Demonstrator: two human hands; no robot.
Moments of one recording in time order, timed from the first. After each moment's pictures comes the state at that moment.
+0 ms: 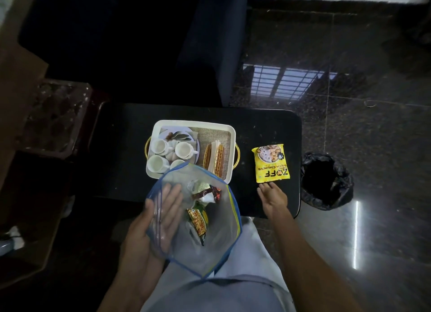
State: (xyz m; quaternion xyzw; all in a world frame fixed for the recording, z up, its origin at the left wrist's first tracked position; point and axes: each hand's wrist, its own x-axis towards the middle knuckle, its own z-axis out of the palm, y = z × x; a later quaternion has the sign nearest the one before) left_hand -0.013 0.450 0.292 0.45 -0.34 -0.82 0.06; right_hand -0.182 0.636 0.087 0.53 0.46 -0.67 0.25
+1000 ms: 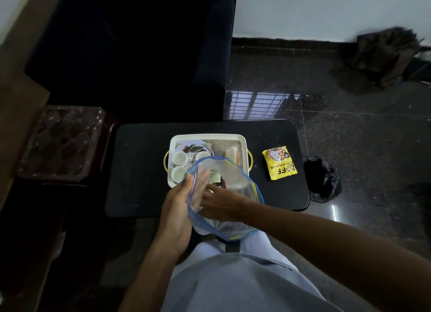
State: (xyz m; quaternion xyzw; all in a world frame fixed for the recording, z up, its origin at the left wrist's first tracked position) left_hand 0.020 0.344 0.329 0.37 -0.42 -0.83 -0.01; right_hand -0.069 0.445 0.229 0.76 -0.62 -0.17 -0.06
